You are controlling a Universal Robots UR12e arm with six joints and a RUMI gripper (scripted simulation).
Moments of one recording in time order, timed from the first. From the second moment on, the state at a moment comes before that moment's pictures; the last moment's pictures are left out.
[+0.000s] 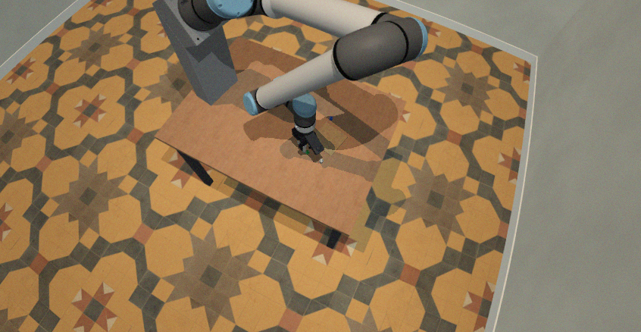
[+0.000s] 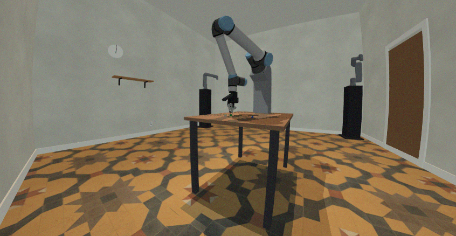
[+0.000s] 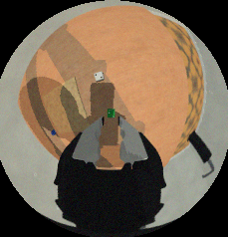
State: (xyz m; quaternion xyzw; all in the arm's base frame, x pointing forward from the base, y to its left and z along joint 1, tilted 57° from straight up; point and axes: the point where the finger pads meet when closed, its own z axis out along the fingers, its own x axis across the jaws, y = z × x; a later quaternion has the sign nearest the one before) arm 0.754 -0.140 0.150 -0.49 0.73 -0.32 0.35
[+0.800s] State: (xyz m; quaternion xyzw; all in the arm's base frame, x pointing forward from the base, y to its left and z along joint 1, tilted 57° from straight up) arm 0.767 -0.142 0.141 -0.49 0.73 -0.32 0.35
